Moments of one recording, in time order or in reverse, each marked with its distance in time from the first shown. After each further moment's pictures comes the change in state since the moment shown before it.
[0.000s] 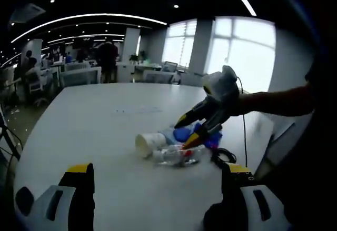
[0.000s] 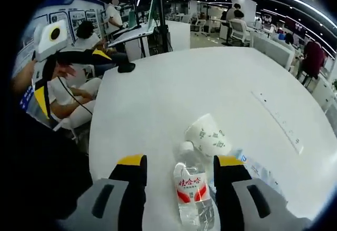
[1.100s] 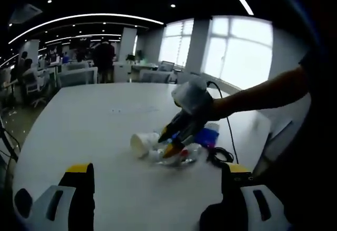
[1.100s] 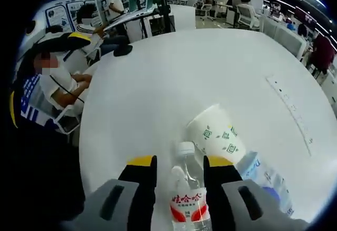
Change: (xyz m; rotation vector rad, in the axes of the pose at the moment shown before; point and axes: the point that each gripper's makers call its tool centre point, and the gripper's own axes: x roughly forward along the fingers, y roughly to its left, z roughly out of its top) left arm 0.002 -0.009 0.000 0.017 0.009 -0.026; right arm 0.050 -0.002 -0.013 0.001 0.128 0.040
